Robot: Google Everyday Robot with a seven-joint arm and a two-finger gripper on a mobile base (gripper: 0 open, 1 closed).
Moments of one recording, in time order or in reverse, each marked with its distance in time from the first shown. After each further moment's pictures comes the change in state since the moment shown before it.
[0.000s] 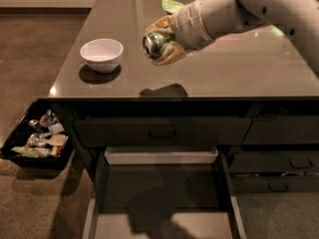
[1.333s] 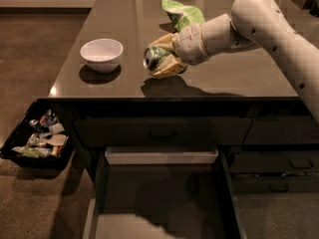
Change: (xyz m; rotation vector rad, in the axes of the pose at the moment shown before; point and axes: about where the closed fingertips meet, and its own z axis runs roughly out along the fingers) arm 0.038 0.021 0.041 -0.035 -0.170 0.304
